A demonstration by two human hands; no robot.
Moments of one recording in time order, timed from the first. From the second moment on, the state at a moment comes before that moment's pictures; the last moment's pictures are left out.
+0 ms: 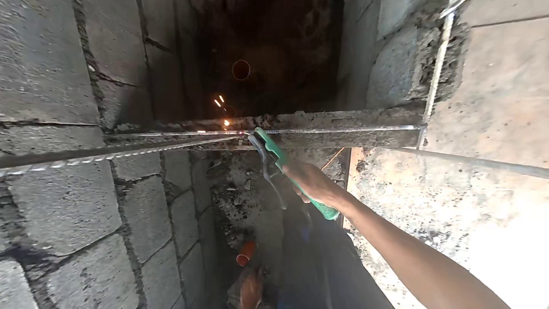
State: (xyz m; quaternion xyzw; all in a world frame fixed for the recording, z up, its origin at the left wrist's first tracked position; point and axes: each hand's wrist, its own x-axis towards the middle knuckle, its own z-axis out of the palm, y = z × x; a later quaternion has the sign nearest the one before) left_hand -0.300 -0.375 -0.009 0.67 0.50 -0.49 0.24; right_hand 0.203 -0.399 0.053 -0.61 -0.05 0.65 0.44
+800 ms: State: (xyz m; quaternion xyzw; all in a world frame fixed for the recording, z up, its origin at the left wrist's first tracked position) left_hand -0.283 -0.388 0.000 0.63 0.53 -0.51 0.27; right_hand 0.202 -0.403 0.039 -0.62 -0.05 0.64 0.44
